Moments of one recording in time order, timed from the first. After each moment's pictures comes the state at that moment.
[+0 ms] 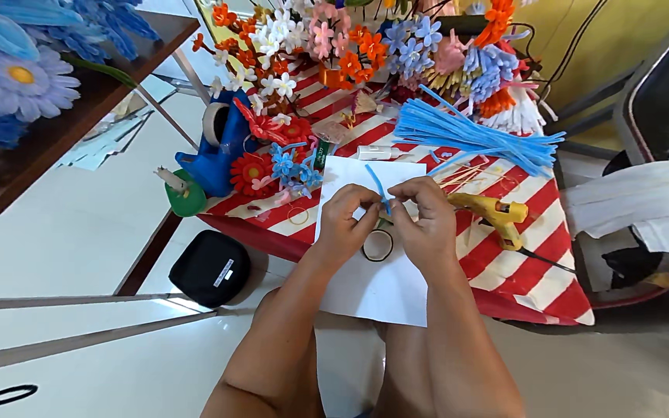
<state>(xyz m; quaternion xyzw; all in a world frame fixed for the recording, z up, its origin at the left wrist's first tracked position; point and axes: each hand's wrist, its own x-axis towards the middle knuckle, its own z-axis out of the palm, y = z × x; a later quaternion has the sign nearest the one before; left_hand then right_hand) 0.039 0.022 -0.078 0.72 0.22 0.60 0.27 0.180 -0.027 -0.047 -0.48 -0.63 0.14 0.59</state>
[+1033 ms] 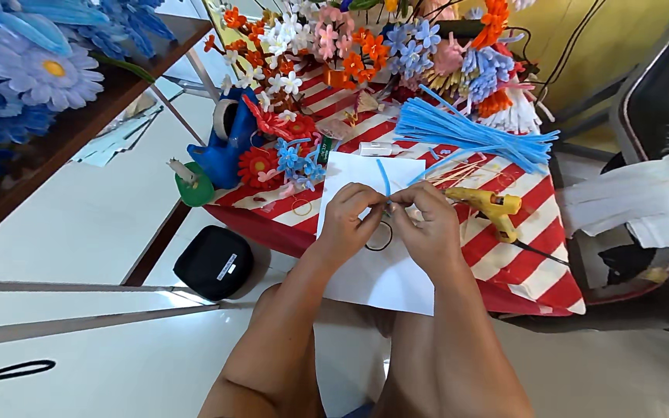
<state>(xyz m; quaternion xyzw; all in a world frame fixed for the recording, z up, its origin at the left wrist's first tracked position) 0.036 0.006 -0.071 0.75 0.20 0.59 0.20 0.184 -0.049 -0.043 -0.52 -0.67 0.10 0.53</state>
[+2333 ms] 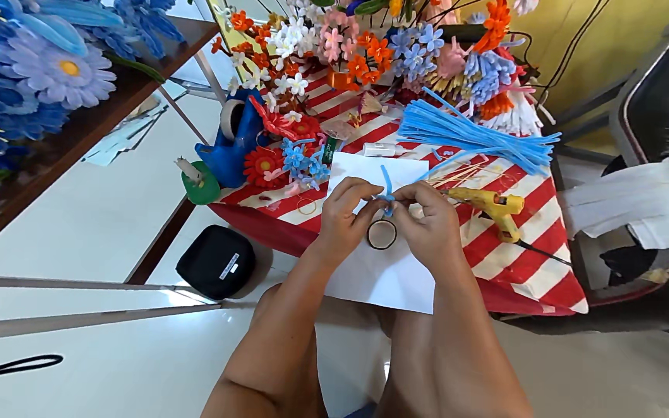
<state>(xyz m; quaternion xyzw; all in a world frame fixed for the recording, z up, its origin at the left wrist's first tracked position) 0.026 0.006 -0.070 0.72 0.19 0.62 0.23 0.175 -0.050 -0.036 -0.51 -0.65 0.16 0.54</state>
